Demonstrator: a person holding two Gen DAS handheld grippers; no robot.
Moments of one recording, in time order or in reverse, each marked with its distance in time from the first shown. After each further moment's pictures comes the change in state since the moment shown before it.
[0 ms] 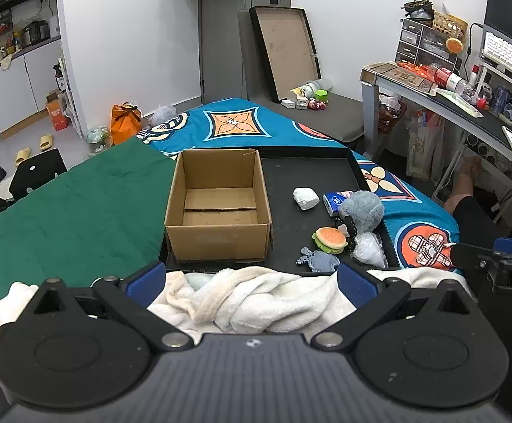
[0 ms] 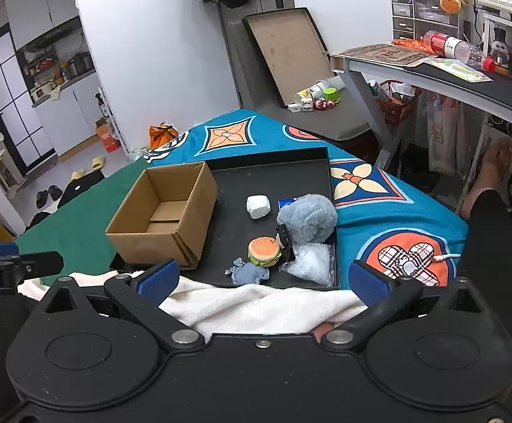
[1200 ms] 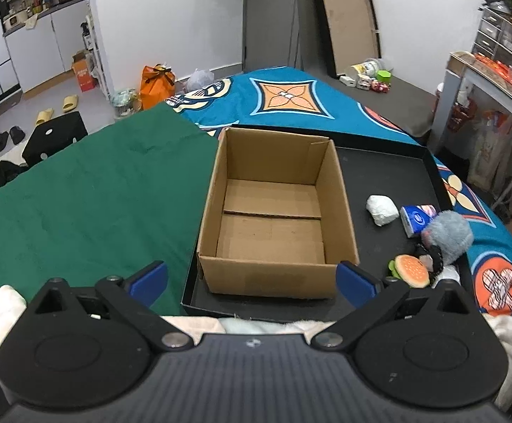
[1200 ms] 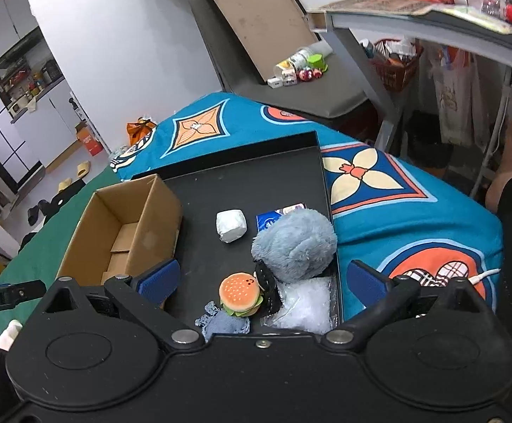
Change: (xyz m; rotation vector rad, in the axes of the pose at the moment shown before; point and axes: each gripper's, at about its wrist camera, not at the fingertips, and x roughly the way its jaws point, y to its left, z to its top) left arm 0.132 0.058 0.043 -0.108 0.108 0.106; right arm 0.122 -0.050 0.044 0.120 0.101 0.017
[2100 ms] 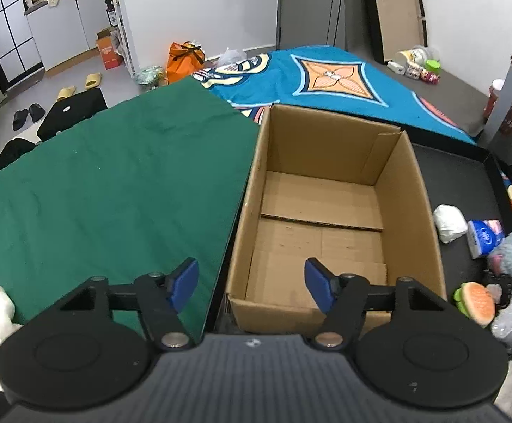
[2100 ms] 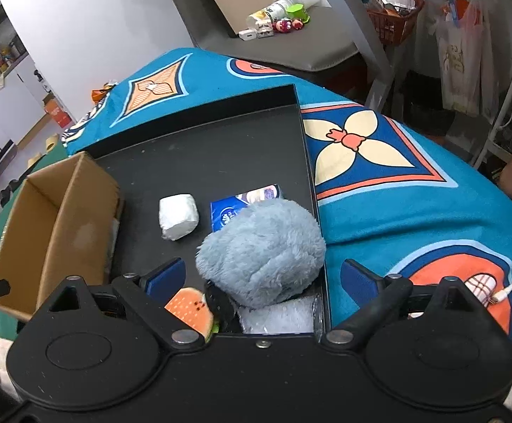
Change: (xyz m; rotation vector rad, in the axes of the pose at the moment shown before) left arm 0.085 0.022 0.014 -0.053 0.056 0.087; right arm 0.103 -0.020 0.014 0.014 0.140 -0.081
